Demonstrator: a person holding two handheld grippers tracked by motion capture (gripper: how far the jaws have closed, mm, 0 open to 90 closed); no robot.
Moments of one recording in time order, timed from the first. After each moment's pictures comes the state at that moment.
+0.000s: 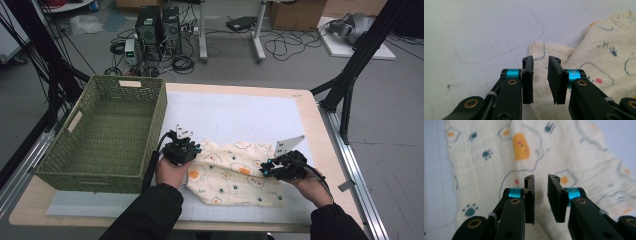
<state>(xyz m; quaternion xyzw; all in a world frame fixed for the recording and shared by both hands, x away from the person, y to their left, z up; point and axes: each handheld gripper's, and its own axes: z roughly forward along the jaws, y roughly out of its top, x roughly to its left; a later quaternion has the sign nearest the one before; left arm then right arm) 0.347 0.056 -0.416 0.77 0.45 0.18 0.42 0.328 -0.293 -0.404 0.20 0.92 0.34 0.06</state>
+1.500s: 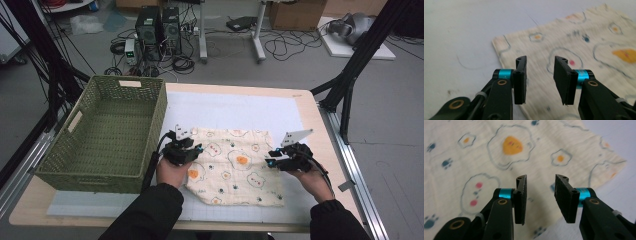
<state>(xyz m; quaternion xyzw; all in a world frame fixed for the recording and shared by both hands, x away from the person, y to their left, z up) 0.335 0.060 -0.426 0.77 0.44 0.18 0.42 0.342 -0.314 -0.410 0.26 0.90 0.34 0.10</state>
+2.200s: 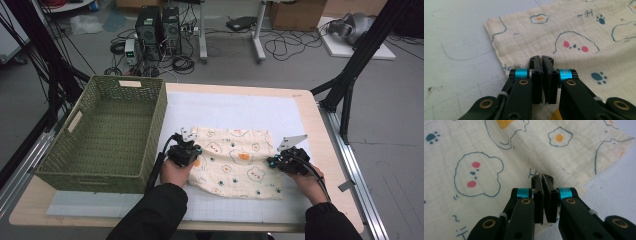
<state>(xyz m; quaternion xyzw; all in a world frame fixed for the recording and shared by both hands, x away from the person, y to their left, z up) 0.353 0.051 -0.446 0.78 0.44 0.19 0.39 0.344 -0.312 -0.431 0.28 0.90 0.30 0.12</state>
